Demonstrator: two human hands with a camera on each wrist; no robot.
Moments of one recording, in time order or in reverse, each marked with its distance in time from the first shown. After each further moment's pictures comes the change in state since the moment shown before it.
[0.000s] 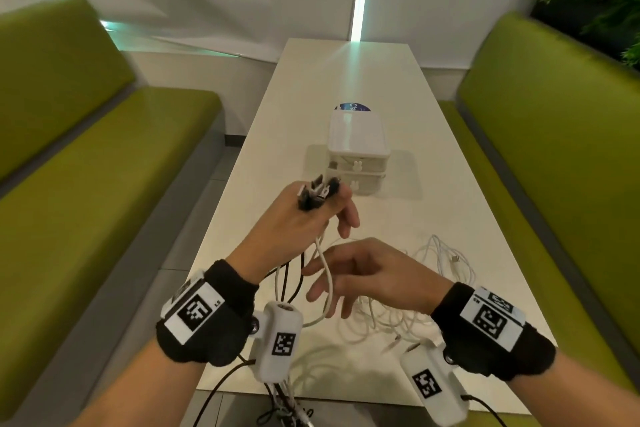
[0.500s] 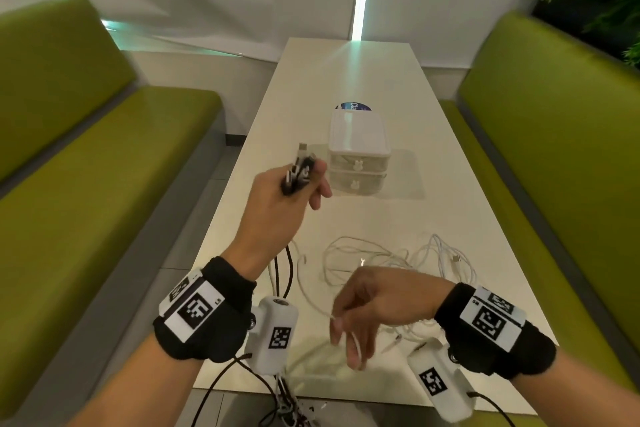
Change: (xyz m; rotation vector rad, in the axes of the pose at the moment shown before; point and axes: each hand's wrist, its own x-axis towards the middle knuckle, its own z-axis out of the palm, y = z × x) left_hand 0.005 -0.014 -0.008 0.076 0.367 0.028; right_hand -0.003 0.009 0.002 -0.121 -0.297 0.266
